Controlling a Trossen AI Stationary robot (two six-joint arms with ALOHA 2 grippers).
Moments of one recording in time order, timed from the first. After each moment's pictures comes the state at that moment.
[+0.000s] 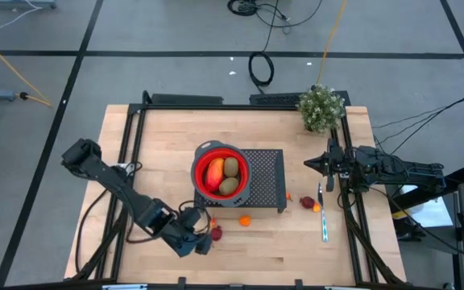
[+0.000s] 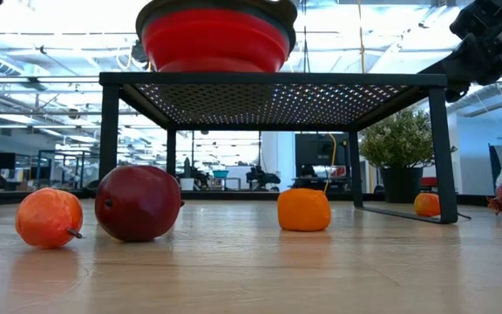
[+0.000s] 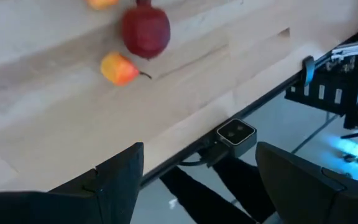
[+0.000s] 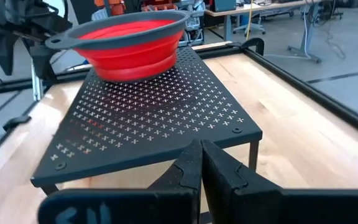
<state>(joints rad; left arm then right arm) -0.64 1.64 1.30 -0.62 -0.07 -1.84 -0.04 0.09 0.29 -0.40 0.08 0.14</state>
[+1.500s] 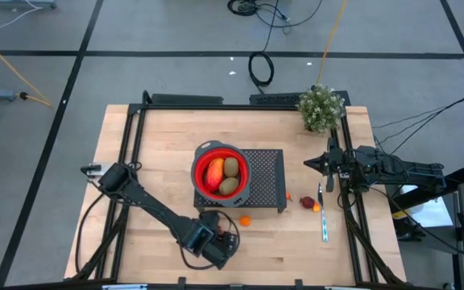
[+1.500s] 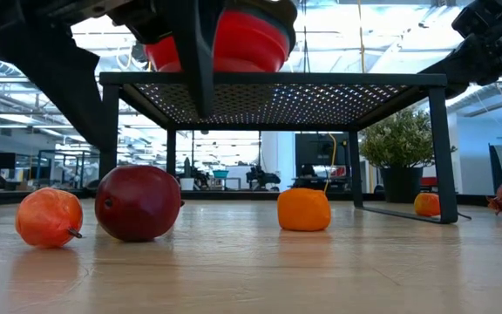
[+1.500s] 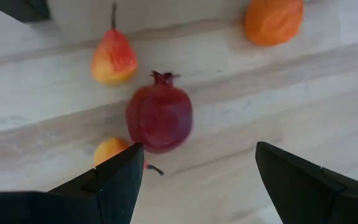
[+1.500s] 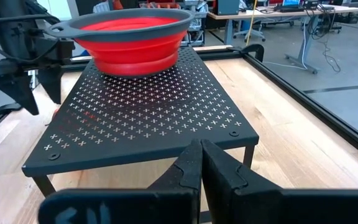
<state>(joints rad) -0.57 2.07 1.66 -0.95 -0.24 -1.91 -0.04 0.09 0.29 -0.40 0.08 0.07</state>
